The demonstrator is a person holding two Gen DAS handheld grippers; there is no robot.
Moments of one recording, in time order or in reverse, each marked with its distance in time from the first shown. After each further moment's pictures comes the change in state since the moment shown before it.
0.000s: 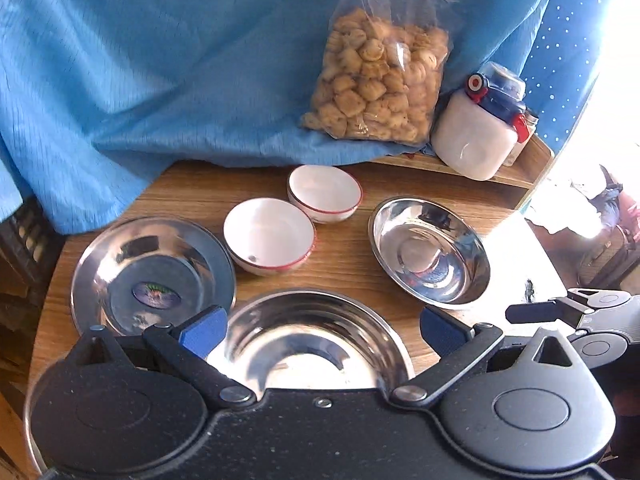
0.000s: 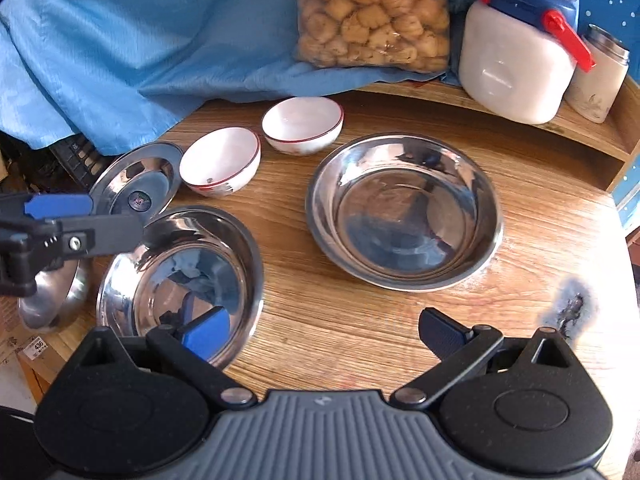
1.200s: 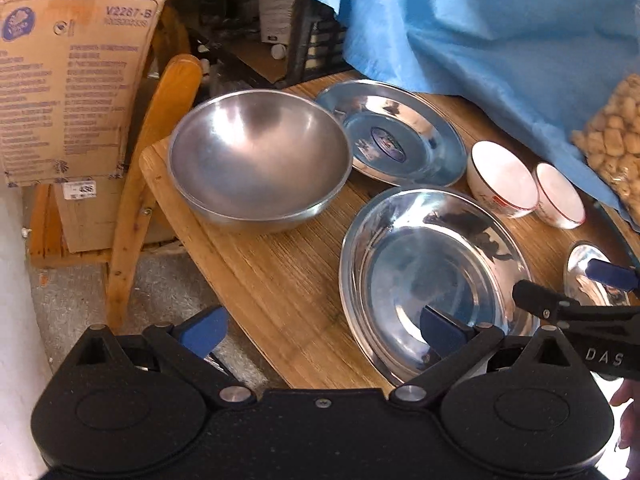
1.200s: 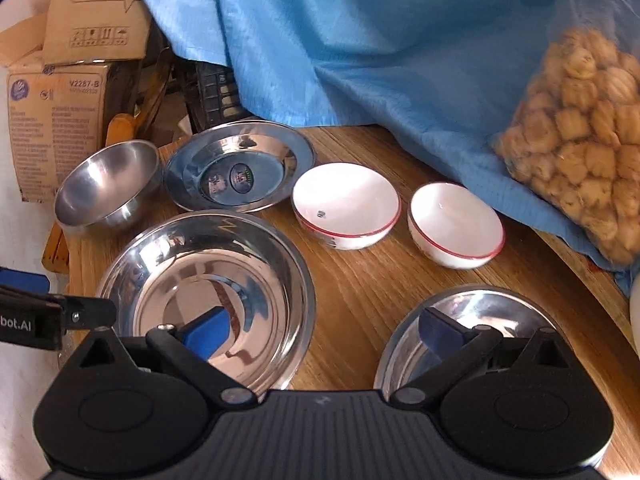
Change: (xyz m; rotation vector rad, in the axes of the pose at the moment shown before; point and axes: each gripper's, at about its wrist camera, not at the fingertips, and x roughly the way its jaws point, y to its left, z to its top) left arm -0.016 -0.024 -0.091 -0.744 0.001 0.638; right arm 0.062 0.034 0.038 -0.647 -0.104 0.272
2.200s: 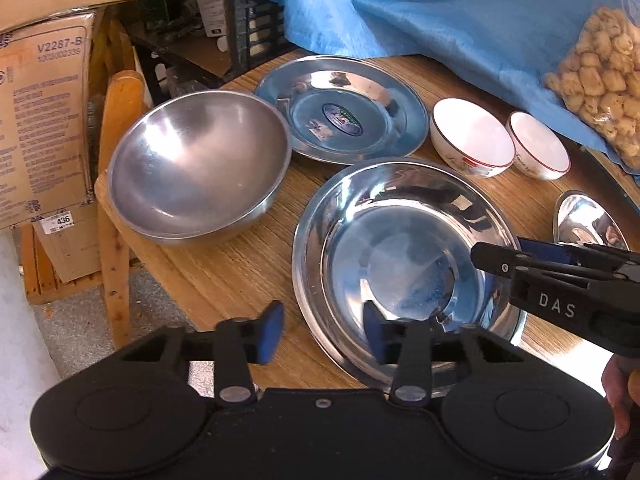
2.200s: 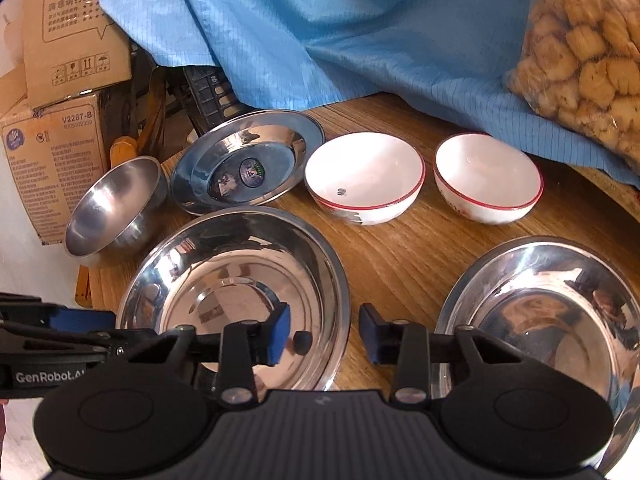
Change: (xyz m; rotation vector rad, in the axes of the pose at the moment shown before) left arm 0.010 -0.028 0.013 0.169 0.091 -0.024; right arm 0.021 -0.007 -0.005 0.201 0.036 0.111
